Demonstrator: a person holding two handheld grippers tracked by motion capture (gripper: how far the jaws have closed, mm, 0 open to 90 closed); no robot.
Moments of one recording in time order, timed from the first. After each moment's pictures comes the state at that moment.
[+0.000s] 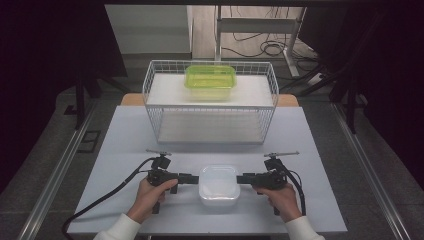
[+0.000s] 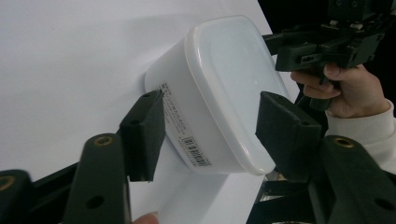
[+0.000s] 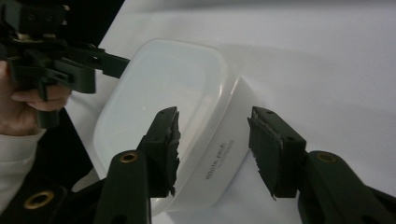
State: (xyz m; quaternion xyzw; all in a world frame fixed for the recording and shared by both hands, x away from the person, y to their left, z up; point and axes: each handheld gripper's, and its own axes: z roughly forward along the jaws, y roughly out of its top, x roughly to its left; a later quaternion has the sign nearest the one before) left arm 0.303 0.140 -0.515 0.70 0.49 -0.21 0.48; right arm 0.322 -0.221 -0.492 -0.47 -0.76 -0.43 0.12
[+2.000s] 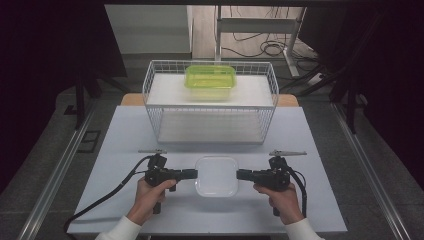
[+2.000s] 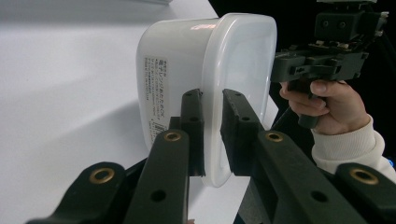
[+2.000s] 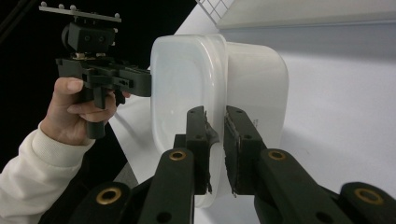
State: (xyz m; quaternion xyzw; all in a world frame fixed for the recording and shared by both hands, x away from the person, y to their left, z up) left arm 0.288 0.143 -0.486 0.69 0.46 -0.15 0.54; right arm 0.304 -0.219 -0.460 -0.42 -0.74 -0.51 0.12
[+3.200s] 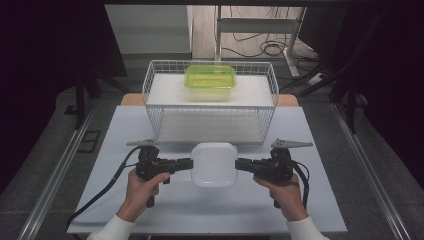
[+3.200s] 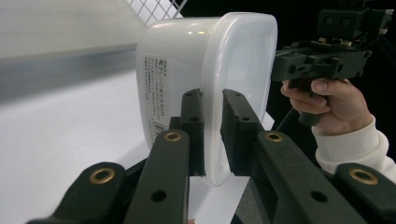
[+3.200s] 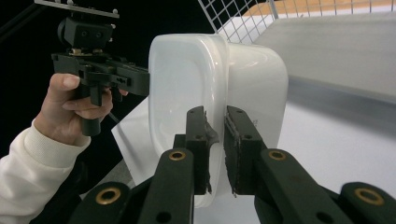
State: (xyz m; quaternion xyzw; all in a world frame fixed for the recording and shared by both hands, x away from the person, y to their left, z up) left arm 0.281 0.152 -0.430 0.70 0.42 -0.09 0.57; right arm 0.300 -0.208 -0.410 -0.37 -0.75 -0.55 0.06
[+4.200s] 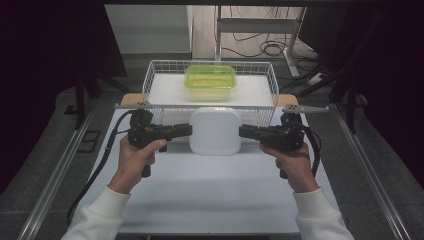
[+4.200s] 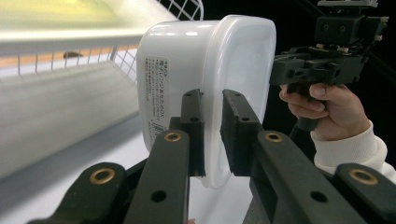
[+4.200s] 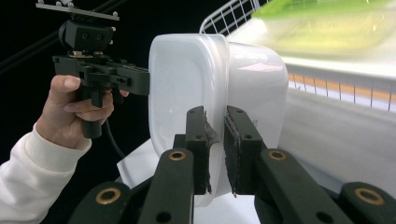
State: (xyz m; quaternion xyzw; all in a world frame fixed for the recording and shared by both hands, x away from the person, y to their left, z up) left arm 0.306 0.158 -0.335 0.70 0.39 -0.04 0.59; right arm 0.326 -0.205 -0.323 -0.33 -0.74 -0.58 0.02
